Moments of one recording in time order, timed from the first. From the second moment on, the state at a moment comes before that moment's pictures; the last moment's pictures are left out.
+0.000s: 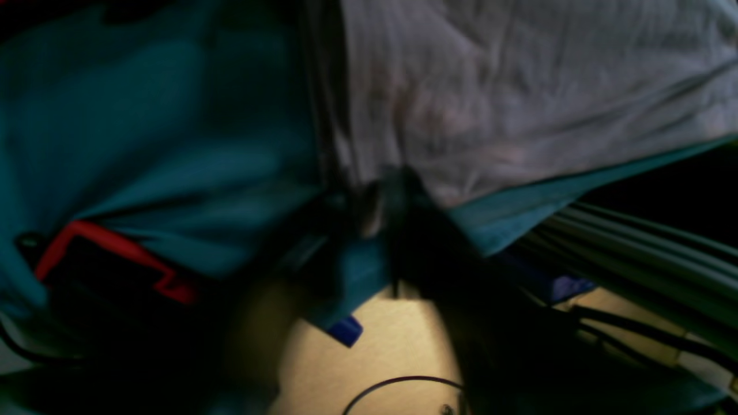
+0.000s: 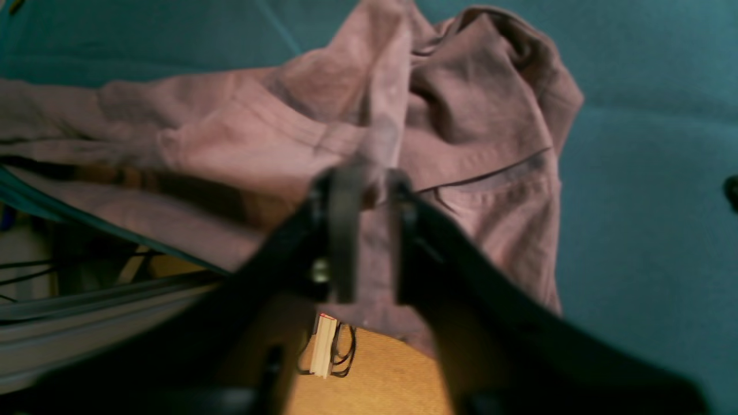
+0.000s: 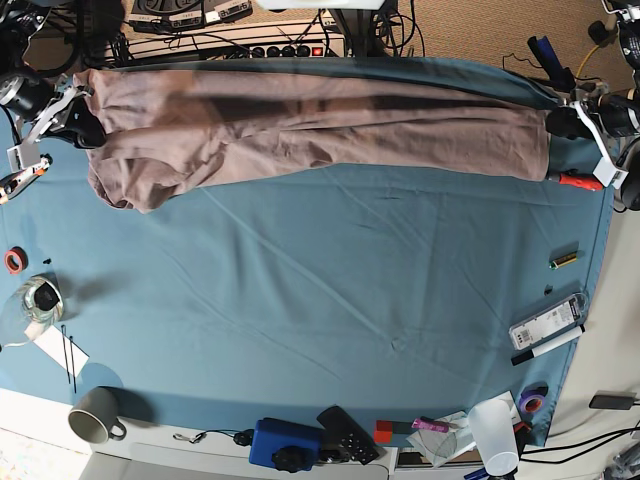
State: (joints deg) left arm 20.2 -28.6 -32.1 94.1 -61.6 -33.3 81.9; right arm -26.4 26.8 51.7 104.4 73.6 40.0 -80.3
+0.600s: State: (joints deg) left arm 19.4 -25.1 -32.1 96.0 -59.4 -33.3 77.8; right arm -26.4 26.6 51.5 104.4 73.7 40.0 -80.3
